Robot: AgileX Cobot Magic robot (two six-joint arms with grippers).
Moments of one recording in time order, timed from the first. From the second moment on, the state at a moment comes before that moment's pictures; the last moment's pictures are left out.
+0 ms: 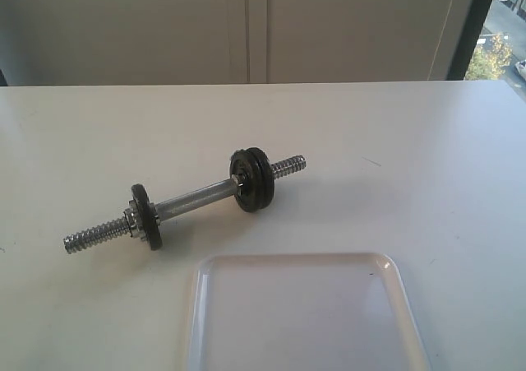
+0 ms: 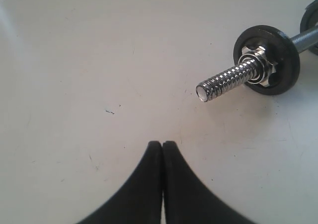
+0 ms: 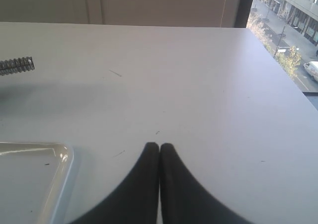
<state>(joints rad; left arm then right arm) -0.10 0.00 0.02 -0.13 0.40 0.13 0.03 0.00 0.00 -0.03 0.35 0.03</state>
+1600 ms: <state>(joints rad) -0.05 0.00 0.02 -0.13 0.40 0.13 0.03 0.00 0.00 -0.03 0.34 0.03</state>
